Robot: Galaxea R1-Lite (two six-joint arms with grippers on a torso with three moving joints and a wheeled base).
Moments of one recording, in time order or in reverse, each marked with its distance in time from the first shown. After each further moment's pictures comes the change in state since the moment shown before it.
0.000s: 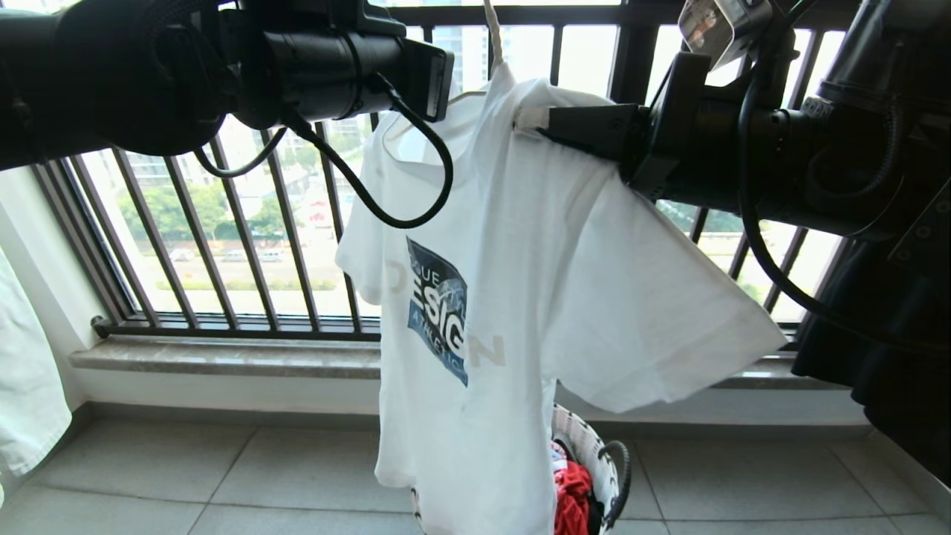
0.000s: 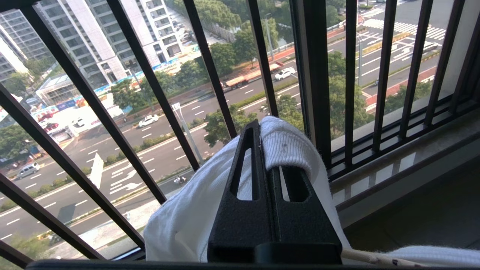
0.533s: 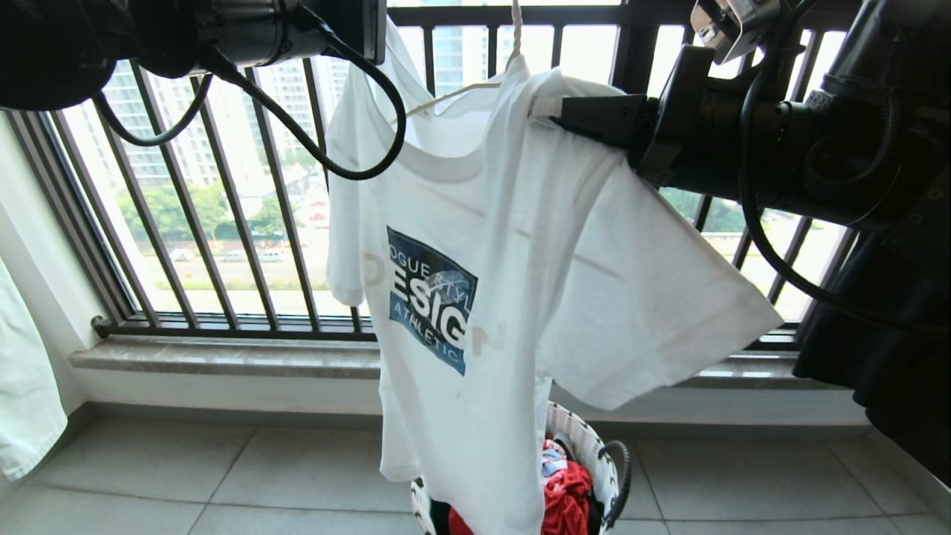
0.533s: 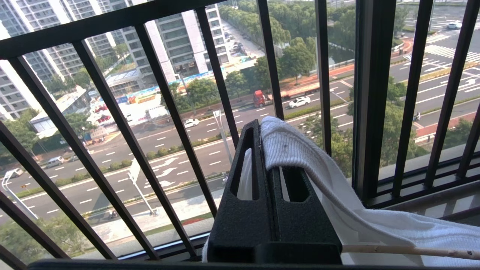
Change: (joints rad) left arm 0.058 -0.081 -0.001 -0.009 0.123 0.009; right arm -0.043 0.011 -0.024 -0.003 -0.010 -0.003
